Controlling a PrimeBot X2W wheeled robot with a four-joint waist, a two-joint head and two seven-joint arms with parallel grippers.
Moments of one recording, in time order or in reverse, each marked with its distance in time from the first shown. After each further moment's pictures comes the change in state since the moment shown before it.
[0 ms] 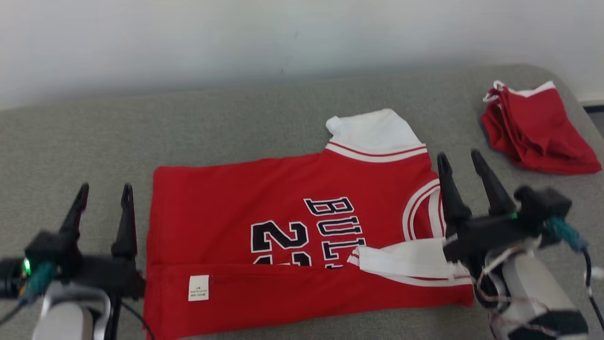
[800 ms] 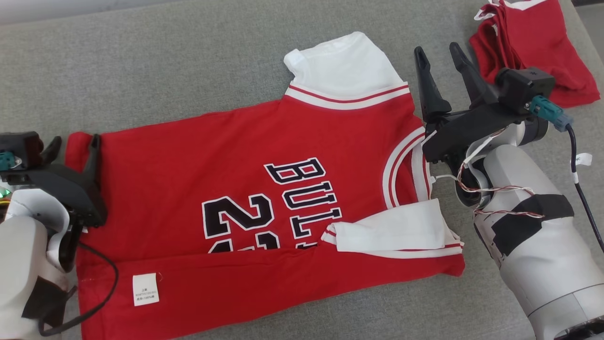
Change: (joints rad) left arm -0.480 0.168 -0.174 0.491 -0.243 -0.008 0.269; right arm -0.556 -0.021 0.237 0.415 0.141 0.000 -0.024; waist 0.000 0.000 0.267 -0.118
